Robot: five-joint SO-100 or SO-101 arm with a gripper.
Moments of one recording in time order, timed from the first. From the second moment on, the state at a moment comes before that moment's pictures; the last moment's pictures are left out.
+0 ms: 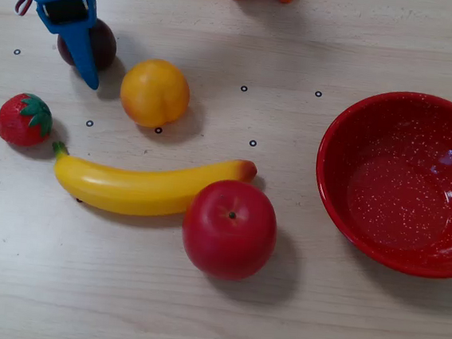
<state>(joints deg) -58.4 69.9 92.5 72.2 80.9</state>
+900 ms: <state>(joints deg) -58.6 69.8 77.5 94.0 76.9</state>
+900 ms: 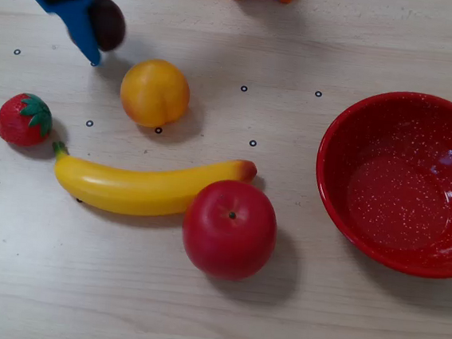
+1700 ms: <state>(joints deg) -33.4 85.7 36.0 103.3 36.3</state>
